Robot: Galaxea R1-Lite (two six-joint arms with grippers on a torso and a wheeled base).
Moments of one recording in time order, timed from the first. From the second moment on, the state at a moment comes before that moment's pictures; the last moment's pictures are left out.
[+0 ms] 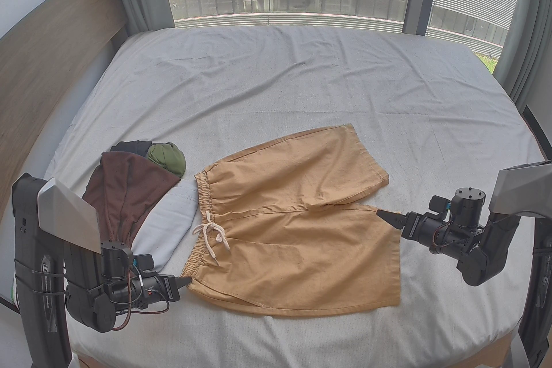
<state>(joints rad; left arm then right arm) -0.11 2.45 -0.25 -1.54 -0.44 -0.29 0.15 2.30 -0.52 -1.44 0.36 0.47</state>
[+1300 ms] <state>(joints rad) -0.11 2.45 -0.27 -1.55 -0.45 -0.28 0.19 2.46 -0.17 -1.51 0.37 0.30</state>
